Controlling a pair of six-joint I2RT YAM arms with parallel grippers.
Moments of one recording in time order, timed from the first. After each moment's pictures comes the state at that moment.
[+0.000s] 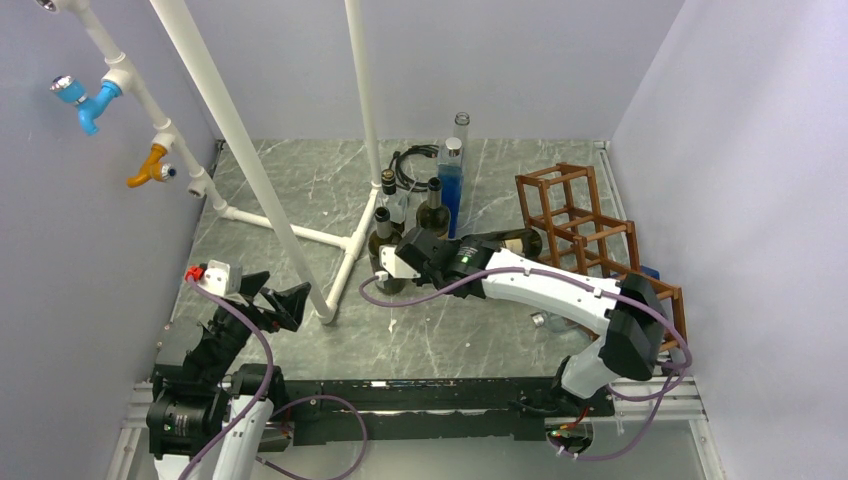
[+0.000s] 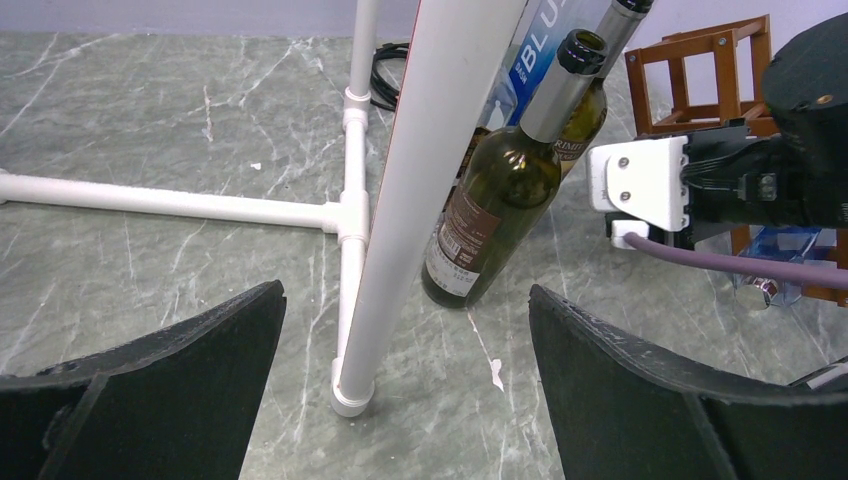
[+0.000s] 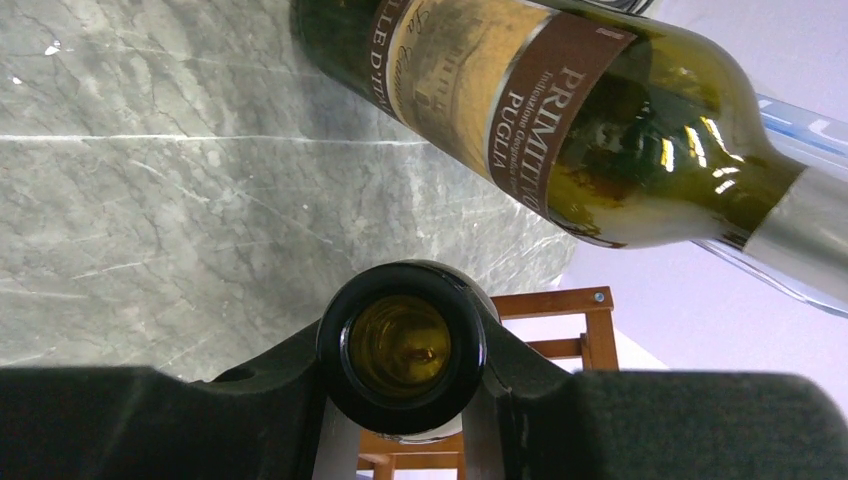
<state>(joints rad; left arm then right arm) -0.07 0.13 0.76 -0.70 0.30 -0.23 1.05 1.52 1.25 -0.75 0.54 -0.72</state>
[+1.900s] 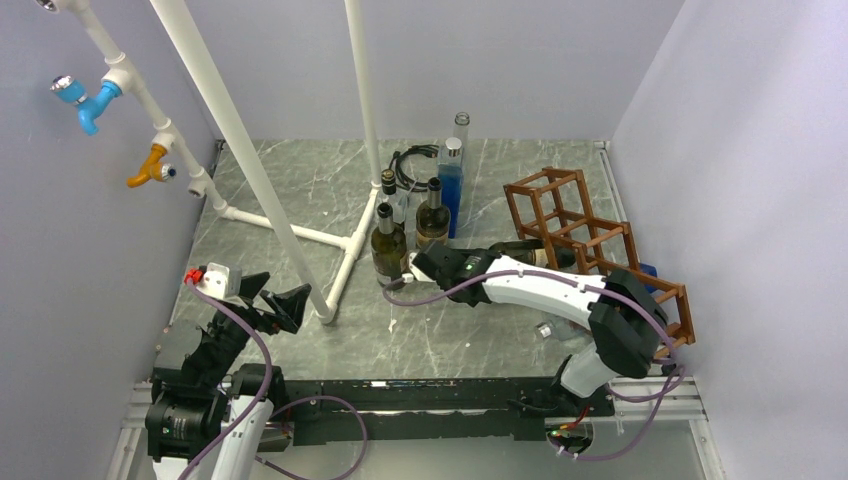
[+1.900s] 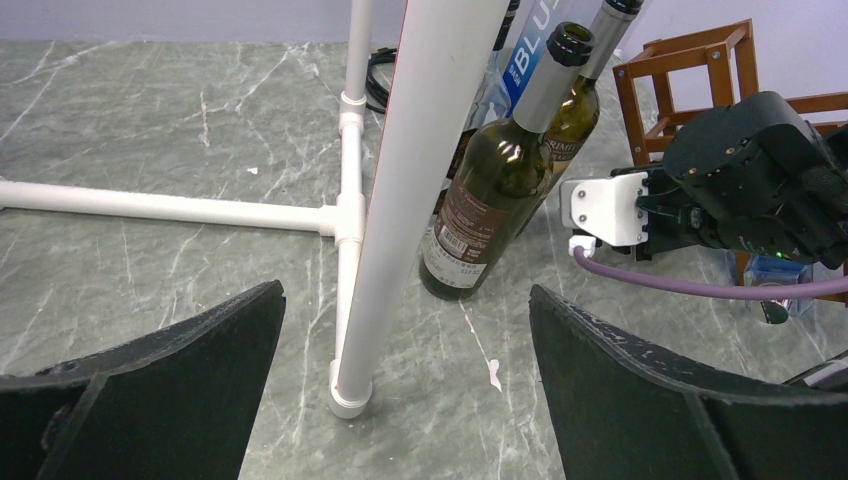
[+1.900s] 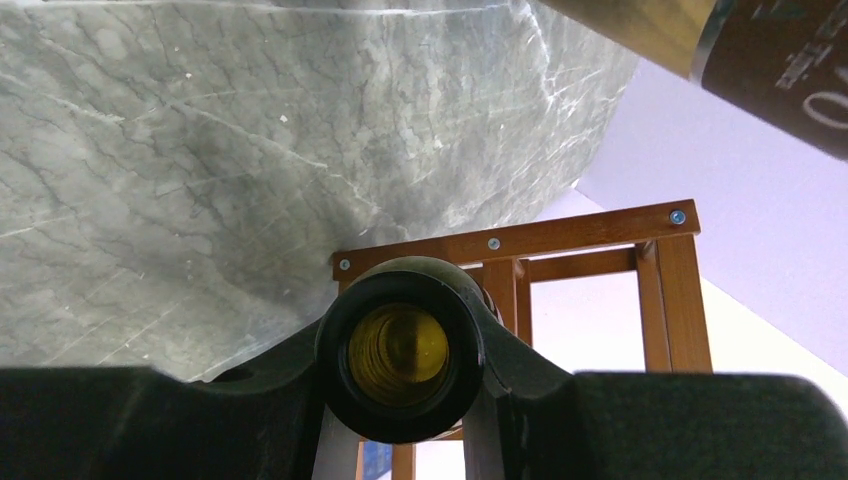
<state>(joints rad) -0.09 0.11 0.76 -0.70 0.29 -0.23 0.96 1.54 1.02 -0.64 0.71 -0.70</state>
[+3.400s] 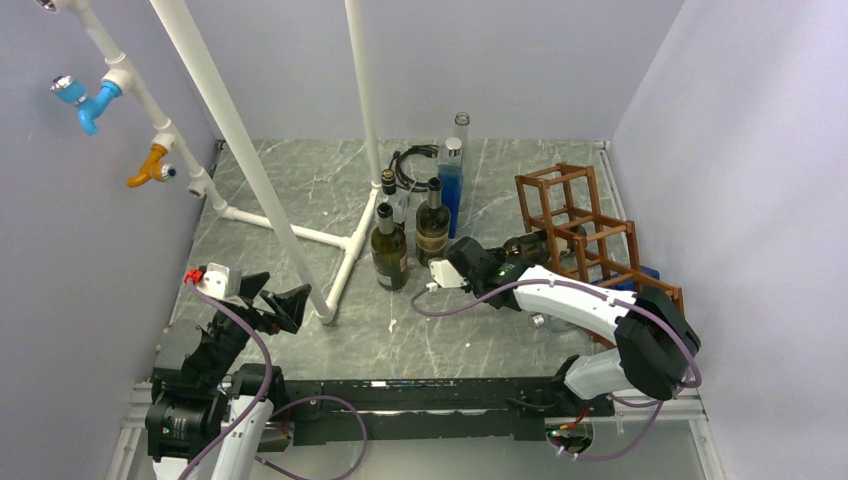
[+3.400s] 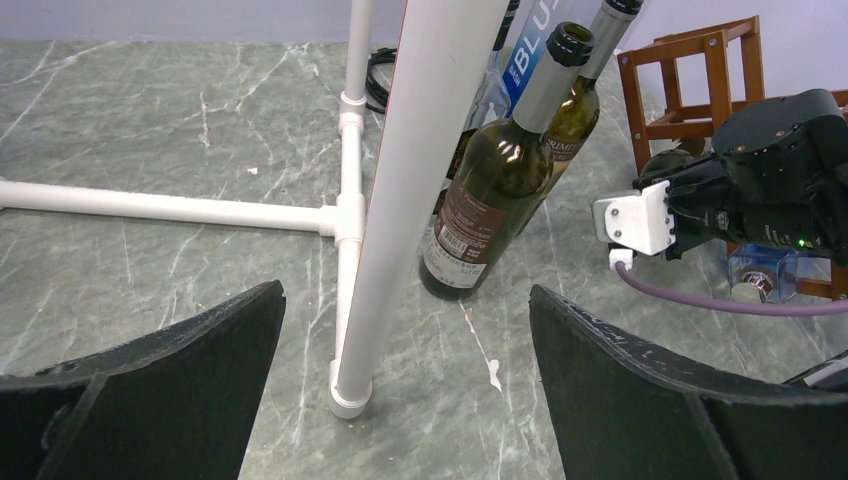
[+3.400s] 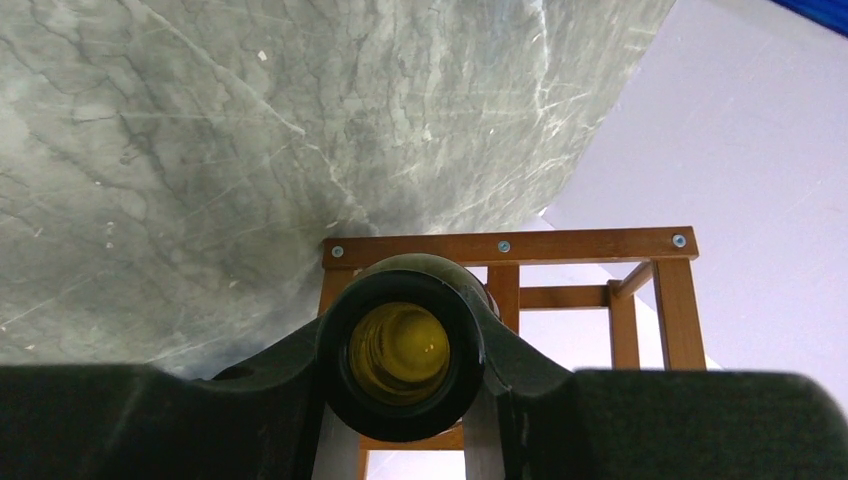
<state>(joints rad) -0.09 0.11 0.76 -0.70 0.29 -0.23 0.84 1.37 0.80 -0.44 0.60 -1.04</state>
